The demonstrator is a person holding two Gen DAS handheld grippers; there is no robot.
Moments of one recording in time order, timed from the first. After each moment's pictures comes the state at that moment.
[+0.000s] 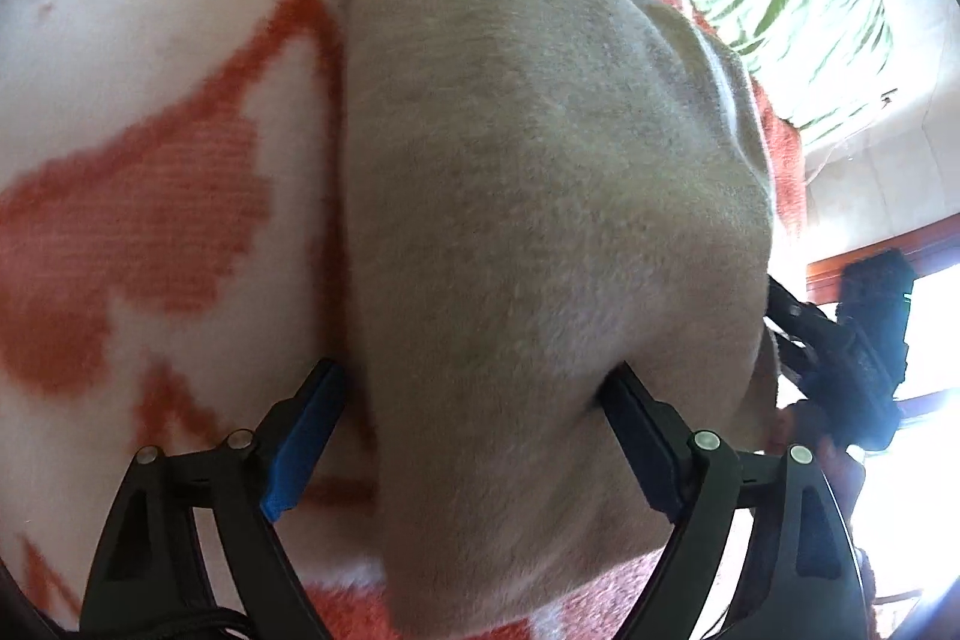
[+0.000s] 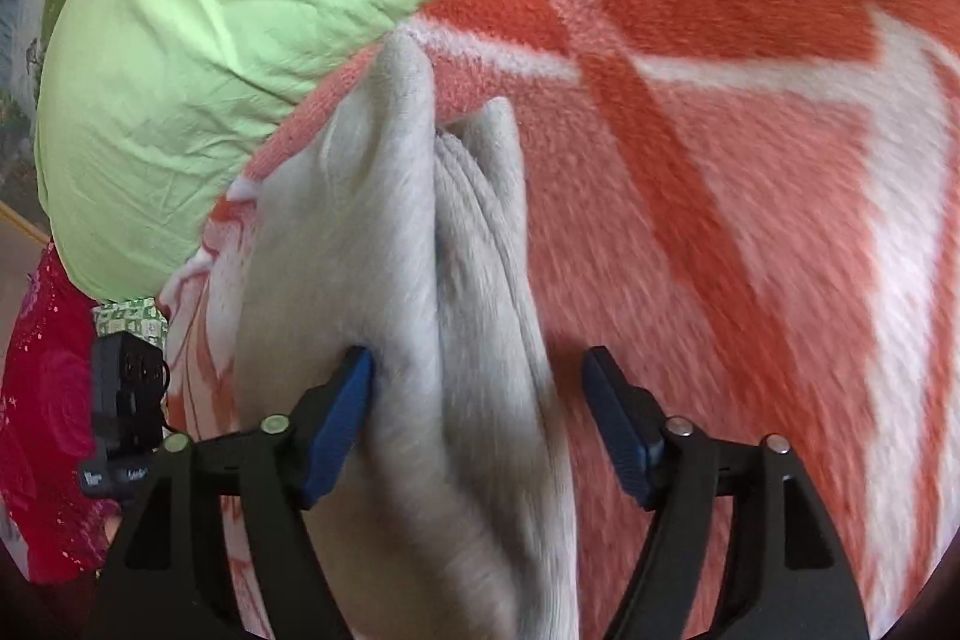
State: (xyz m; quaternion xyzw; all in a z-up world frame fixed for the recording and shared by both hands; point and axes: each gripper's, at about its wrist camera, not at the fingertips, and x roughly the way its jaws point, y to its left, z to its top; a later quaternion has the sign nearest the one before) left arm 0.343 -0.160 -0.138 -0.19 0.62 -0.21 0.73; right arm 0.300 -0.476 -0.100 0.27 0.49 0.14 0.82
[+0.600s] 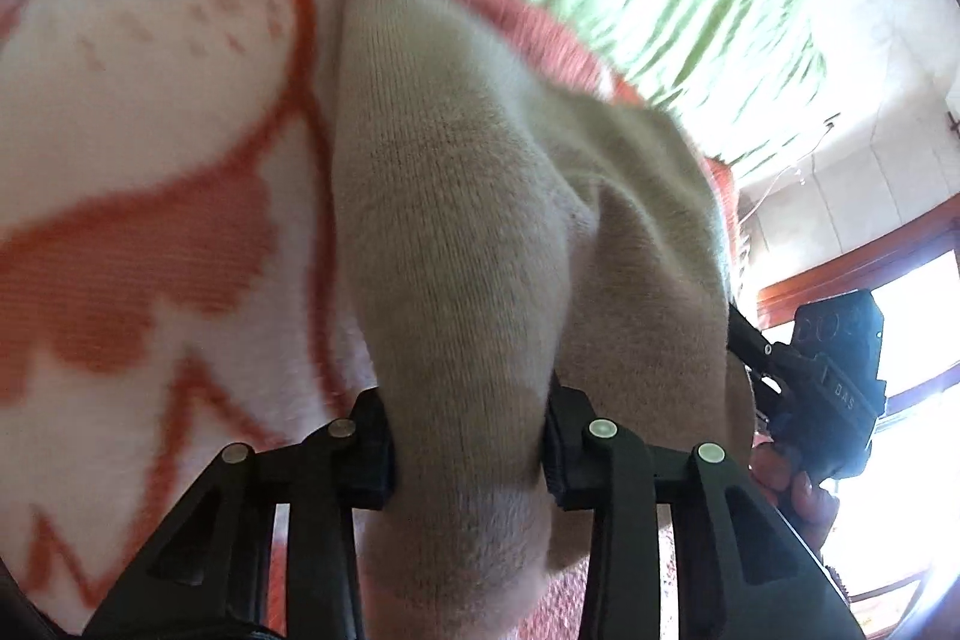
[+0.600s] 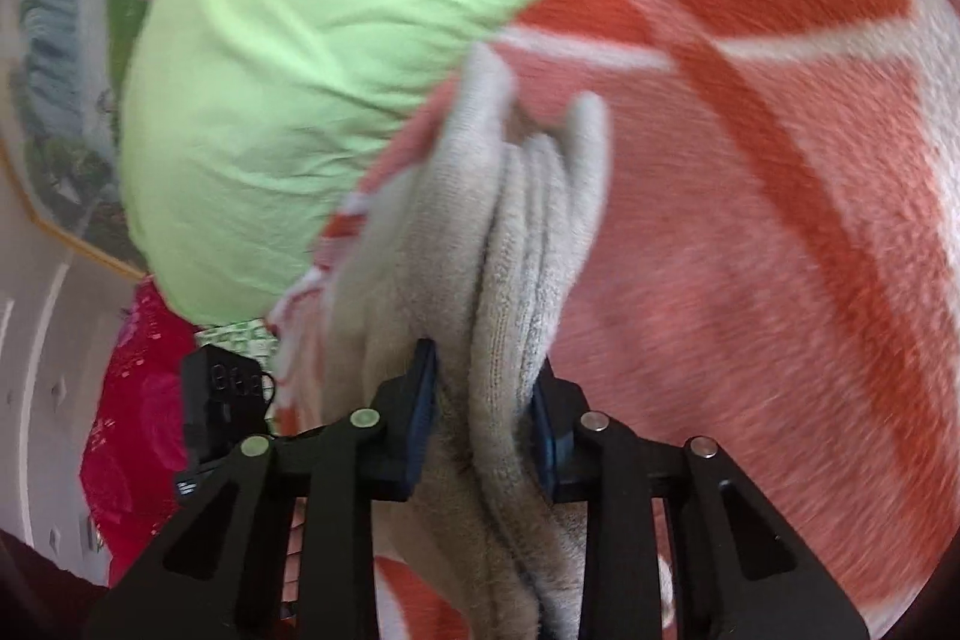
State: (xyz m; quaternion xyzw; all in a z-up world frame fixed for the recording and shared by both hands) left arm 0.320 -0.133 -0.077 -0.22 0.55 -0.23 0.77; right arm 0.253 -0.460 -0.060 0.36 0.43 0.23 0.80
